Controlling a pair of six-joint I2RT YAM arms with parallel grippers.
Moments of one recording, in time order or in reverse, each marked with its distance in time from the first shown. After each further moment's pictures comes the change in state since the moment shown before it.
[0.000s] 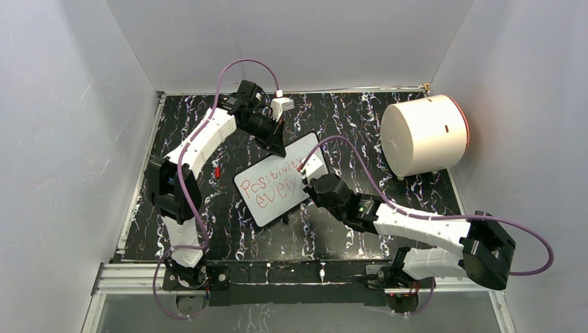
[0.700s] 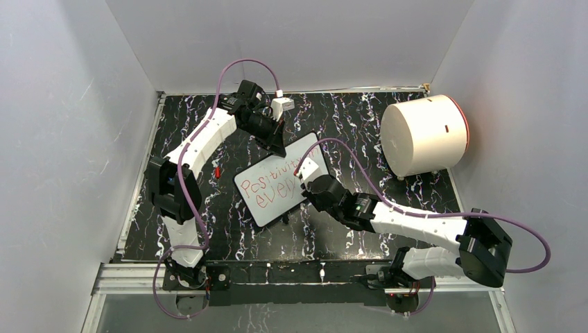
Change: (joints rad) left arm -0.001 0.000 0.001 0.001 -0.005 0.000; right arm 0.003 0.028 0.029 -0.101 -0.048 0.003
